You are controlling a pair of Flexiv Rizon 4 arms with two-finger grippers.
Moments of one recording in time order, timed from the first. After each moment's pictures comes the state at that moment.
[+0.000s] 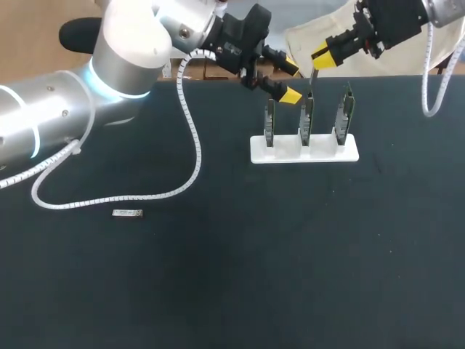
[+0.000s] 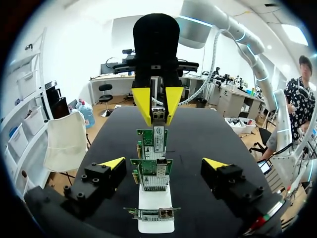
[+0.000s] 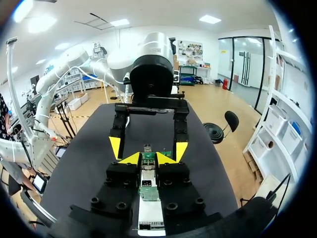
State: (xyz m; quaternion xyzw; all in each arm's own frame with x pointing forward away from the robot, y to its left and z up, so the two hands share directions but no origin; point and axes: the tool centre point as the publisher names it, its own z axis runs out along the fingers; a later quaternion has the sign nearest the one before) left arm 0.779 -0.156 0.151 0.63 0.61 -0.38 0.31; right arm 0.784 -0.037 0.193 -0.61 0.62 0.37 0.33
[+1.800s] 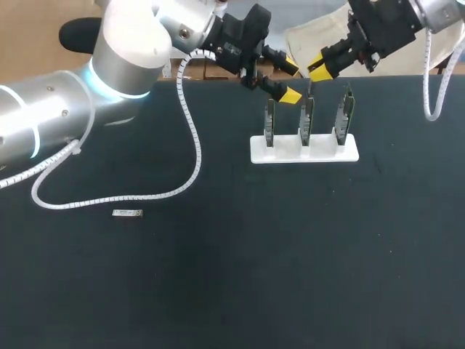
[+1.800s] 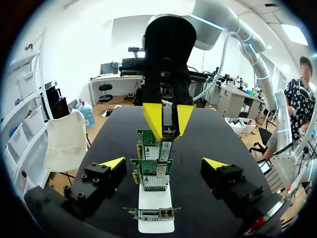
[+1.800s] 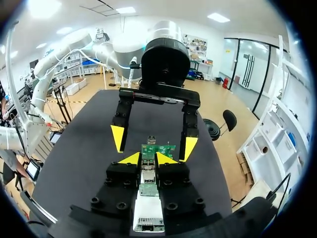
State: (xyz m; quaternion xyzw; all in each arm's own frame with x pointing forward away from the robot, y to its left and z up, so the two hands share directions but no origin) left arm 0.779 -0.156 0.151 0.63 0.61 -0.38 0.31; right arm 0.774 -0.031 0.175 -0.64 0.62 0.32 0.32
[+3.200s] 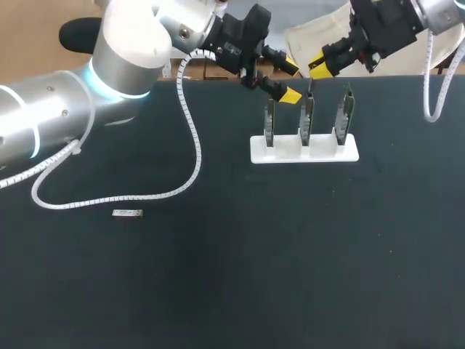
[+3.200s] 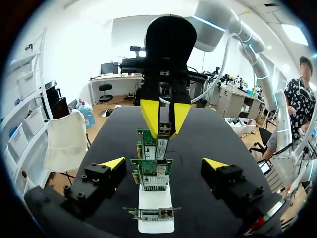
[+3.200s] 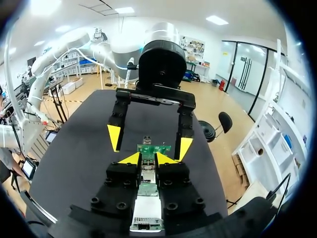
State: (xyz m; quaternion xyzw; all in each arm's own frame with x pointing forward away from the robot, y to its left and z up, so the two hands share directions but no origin) left arm 0.779 -0.156 0.151 0.63 0.61 -0.38 0.31; right arm 0.778 -0.034 0.176 -0.64 0.62 0.30 0.34
